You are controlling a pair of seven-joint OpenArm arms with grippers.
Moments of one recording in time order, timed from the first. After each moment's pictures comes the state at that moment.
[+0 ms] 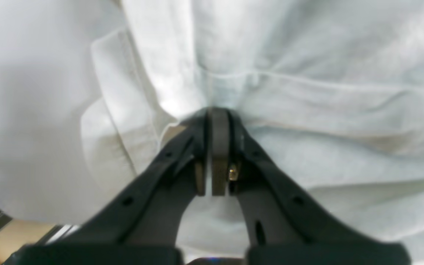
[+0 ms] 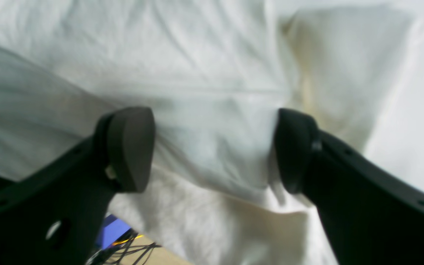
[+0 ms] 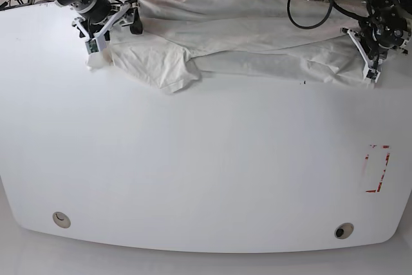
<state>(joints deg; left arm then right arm) 13.0 -12.4 -34.5 95.5 0.4 -42.7 59.6 -27.5 -0.4 31.9 108.3 26.1 40.9 -58.8</state>
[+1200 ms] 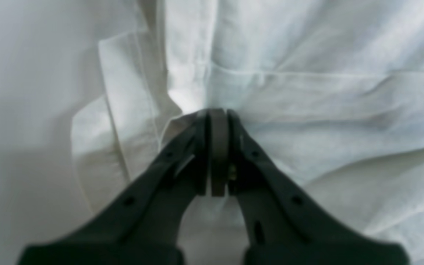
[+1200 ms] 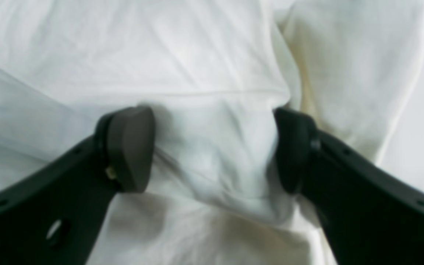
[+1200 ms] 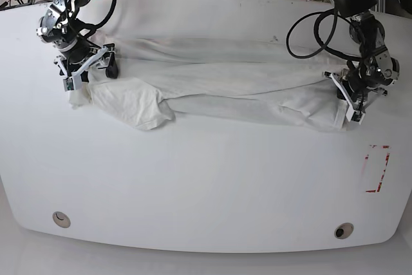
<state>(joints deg) -3.0 -11.1 -28.7 81.3 -1.4 -42.4 53.6 -9.3 7.1 36.8 85.8 16.0 42.8 -45.1</state>
